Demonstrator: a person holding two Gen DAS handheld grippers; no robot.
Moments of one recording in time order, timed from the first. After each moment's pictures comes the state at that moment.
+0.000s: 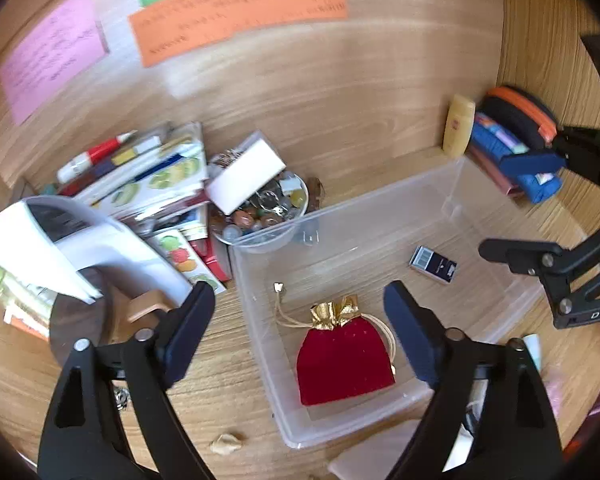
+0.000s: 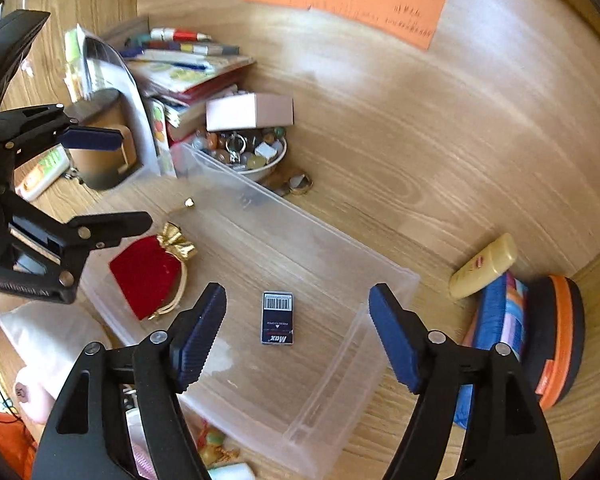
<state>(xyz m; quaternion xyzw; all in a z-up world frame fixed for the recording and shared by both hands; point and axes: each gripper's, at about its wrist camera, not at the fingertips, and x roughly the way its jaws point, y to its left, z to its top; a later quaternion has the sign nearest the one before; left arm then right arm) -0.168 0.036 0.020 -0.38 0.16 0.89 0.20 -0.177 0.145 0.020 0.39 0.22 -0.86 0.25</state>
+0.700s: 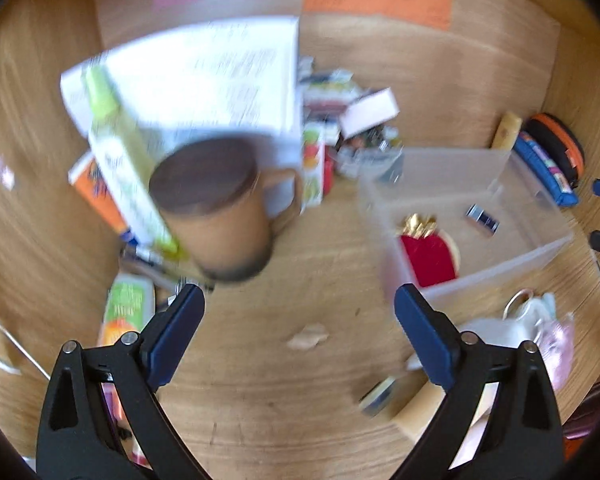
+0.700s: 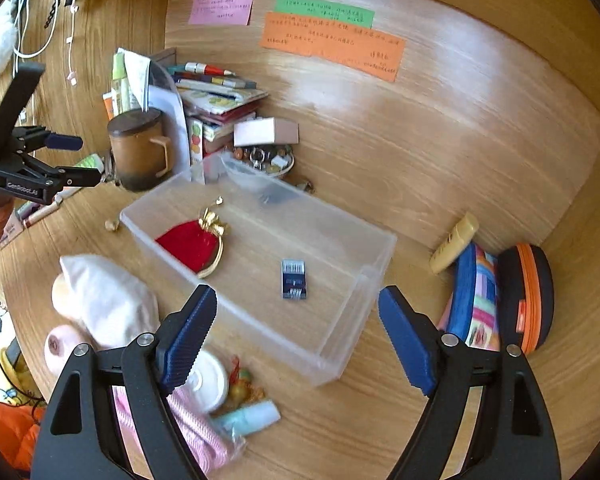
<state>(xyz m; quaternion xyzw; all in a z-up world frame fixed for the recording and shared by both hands) -0.121 -0.081 -0.003 -0.42 0.07 0.90 0.12 -0.091 0.183 0.033 0.34 0.20 -0.88 0.25</state>
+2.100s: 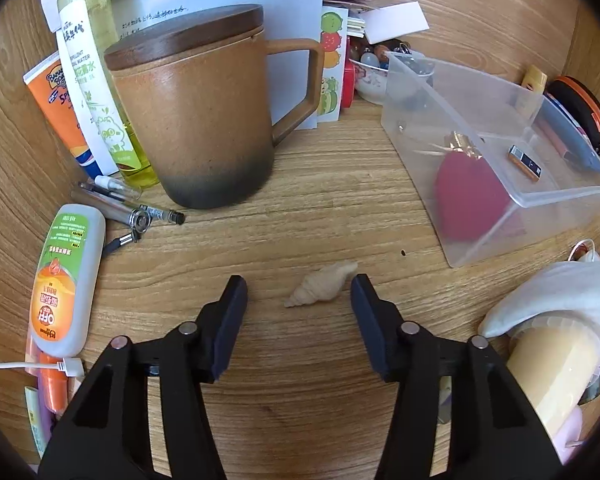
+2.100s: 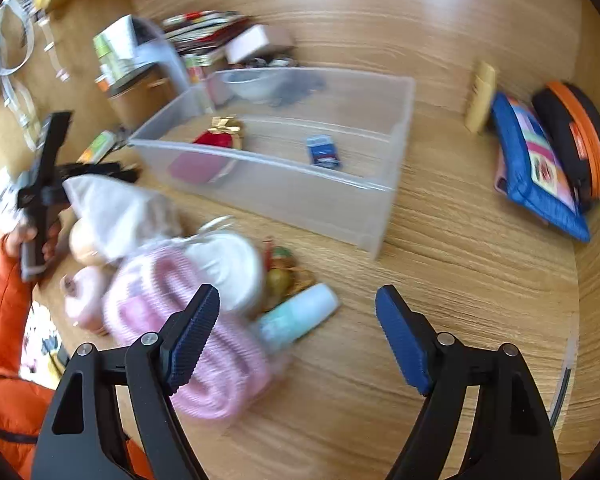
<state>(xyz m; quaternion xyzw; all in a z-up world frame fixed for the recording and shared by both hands) -0.128 -0.096 -0.085 -0.45 0.07 0.88 0.12 -0.058 0.211 -0.036 0.45 0.09 -0.84 0.28</state>
